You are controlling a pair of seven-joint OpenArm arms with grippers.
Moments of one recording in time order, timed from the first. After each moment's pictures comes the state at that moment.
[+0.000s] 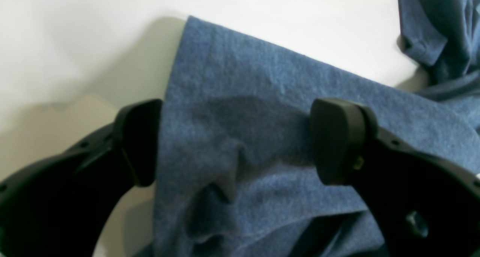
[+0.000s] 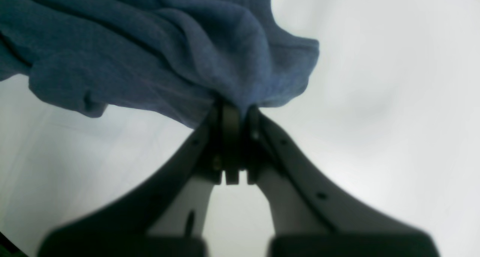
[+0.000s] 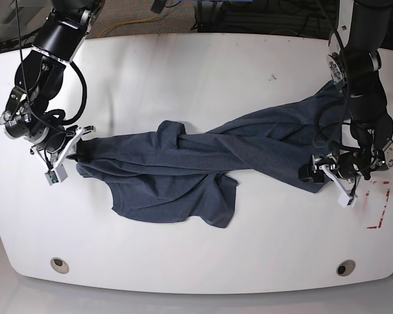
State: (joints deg) left arm -30.4 -18.7 -23.1 42.9 -21.4 -42.6 53.5; right arm 7.7 14.8 28.7 93.0 33.2 41.0 -74.9
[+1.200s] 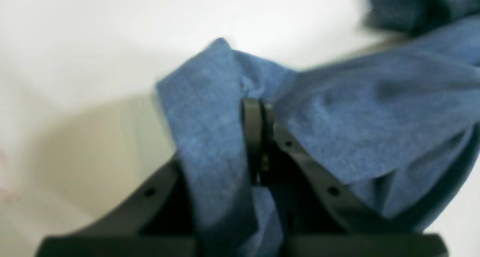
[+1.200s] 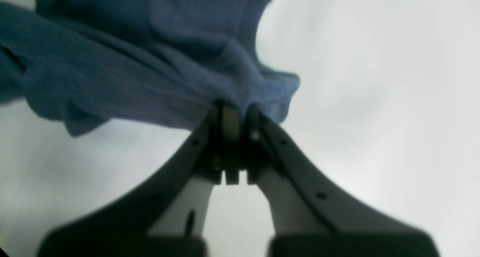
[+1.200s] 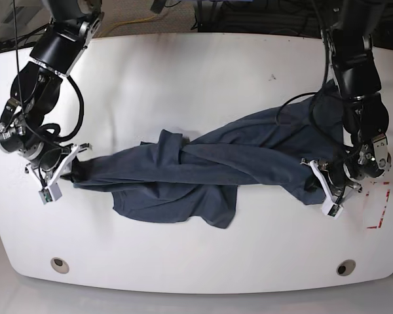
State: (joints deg) left arm -20.6 -17.4 -12.5 75.1 -19.9 -41.7 54.2; right arm 14.1 14.9 28.9 93.0 33.4 41.1 -74.6
